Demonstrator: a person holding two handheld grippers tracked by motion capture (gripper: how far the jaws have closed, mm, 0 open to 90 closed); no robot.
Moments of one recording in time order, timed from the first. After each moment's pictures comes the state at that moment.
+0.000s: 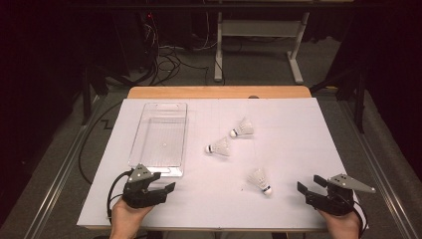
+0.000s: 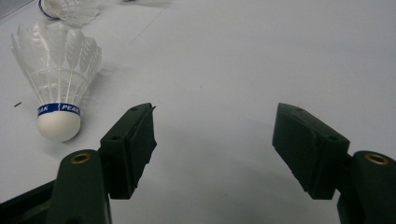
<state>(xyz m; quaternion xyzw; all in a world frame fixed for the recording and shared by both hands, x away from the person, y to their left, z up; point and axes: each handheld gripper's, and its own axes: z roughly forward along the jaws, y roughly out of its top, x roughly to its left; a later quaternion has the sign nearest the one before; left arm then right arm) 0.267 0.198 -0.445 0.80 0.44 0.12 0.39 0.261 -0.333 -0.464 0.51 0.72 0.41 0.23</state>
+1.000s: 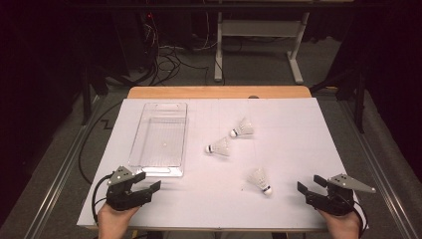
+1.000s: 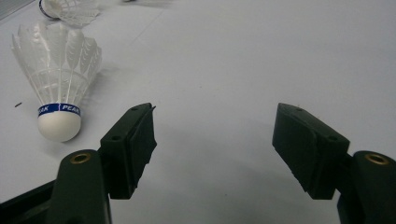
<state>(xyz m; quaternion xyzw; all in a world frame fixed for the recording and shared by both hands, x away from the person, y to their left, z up) 0.258 0.235 -0.448 0.76 0.47 0.14 0.42 0.261 -0.333 -0.464 0.51 0.72 0.41 0.23</state>
